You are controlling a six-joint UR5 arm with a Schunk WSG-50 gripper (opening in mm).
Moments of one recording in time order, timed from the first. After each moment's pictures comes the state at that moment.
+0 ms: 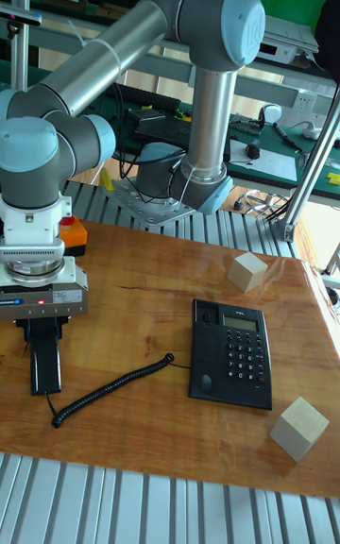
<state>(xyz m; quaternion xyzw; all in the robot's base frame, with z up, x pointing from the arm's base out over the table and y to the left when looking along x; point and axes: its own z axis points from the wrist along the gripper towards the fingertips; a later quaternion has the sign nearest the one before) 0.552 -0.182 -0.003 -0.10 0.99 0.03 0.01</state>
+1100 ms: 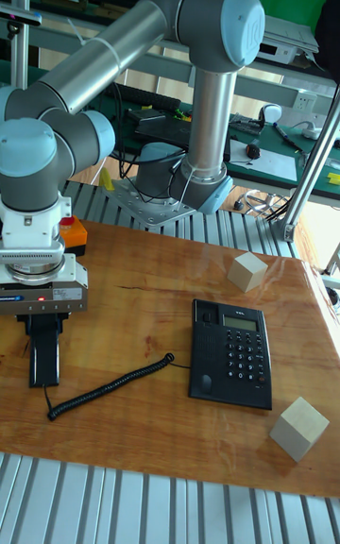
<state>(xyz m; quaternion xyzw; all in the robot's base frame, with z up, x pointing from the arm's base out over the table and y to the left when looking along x) 0.534 -0.182 -0.002 -0.09 0.99 0.04 -0.03</state>
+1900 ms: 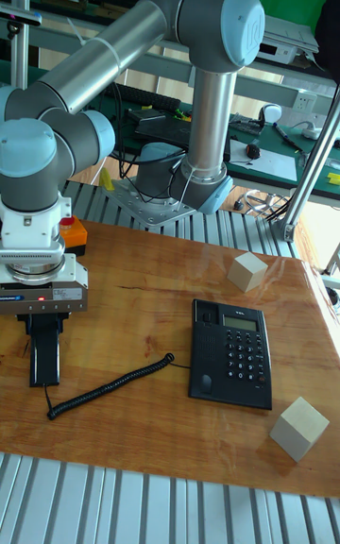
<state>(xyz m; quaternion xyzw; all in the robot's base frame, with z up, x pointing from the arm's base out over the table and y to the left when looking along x) 0.533 -0.182 -0.002 -0.08 1.00 0.04 -0.03</state>
